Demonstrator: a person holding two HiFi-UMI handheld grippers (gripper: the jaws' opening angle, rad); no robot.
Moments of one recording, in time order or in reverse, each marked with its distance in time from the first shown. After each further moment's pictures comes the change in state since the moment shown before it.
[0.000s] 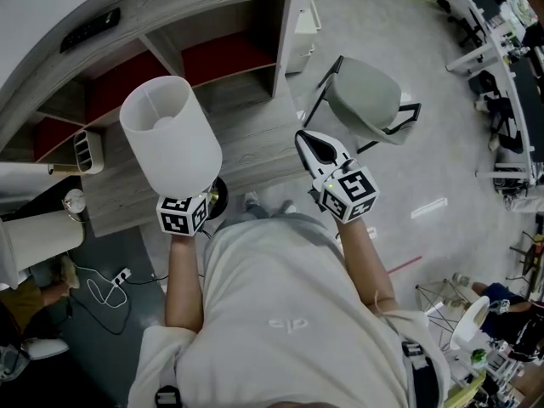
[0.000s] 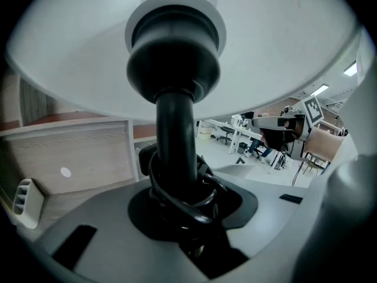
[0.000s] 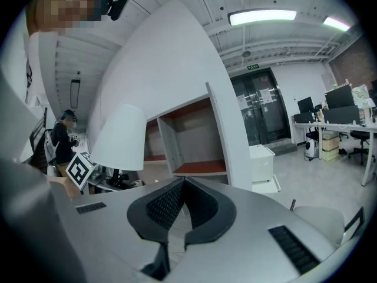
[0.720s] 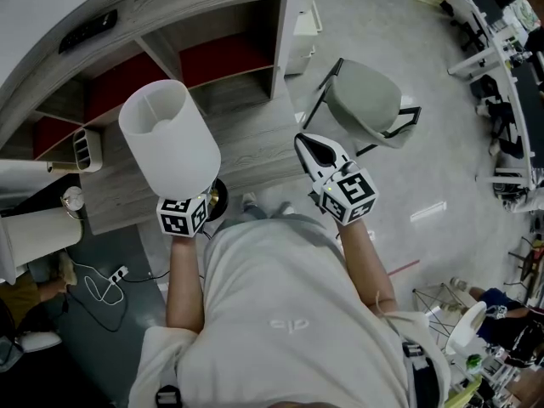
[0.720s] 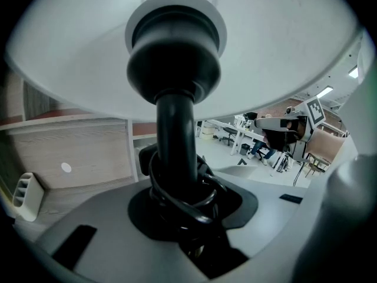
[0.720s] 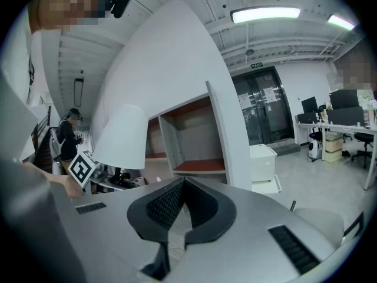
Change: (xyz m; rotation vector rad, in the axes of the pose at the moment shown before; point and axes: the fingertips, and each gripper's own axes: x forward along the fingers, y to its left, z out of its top) left arm 0.008 -0.004 -0.004 -0.030 -0.001 0.024; right arm -0.002 -0.009 -0.003 -0.021 0.019 0.031
